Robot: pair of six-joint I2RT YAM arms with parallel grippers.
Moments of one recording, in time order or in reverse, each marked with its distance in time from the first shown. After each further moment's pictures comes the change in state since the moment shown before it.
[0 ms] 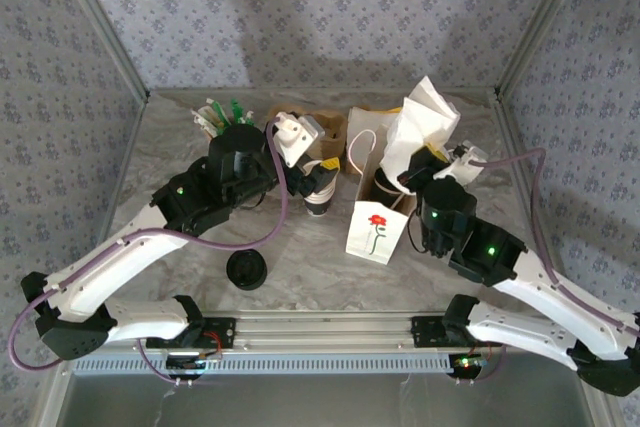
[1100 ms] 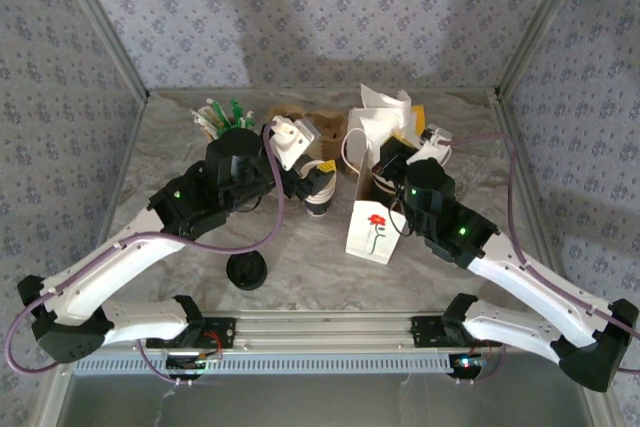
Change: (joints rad) left arm 0.000 -0.031 -0.038 0.001 -0.019 0.001; right arm -0.132 0.132 -0.034 0.190 -0.343 -0.007
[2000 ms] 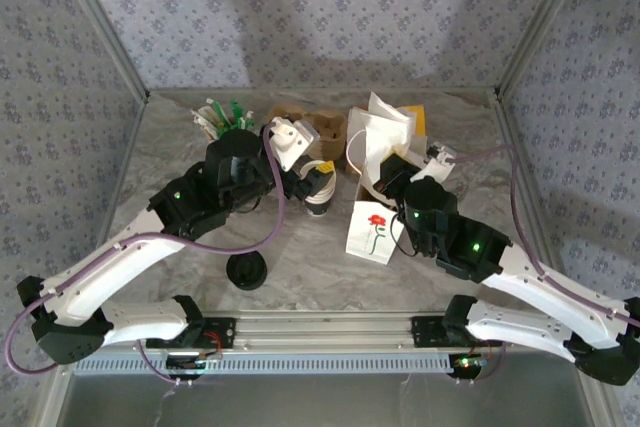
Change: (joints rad) left arm 0.007 -0.003 -0.010 0.002 -0.003 0.003; right arm 0.181 -0.076 0.031 -0.185 0.148 0.175
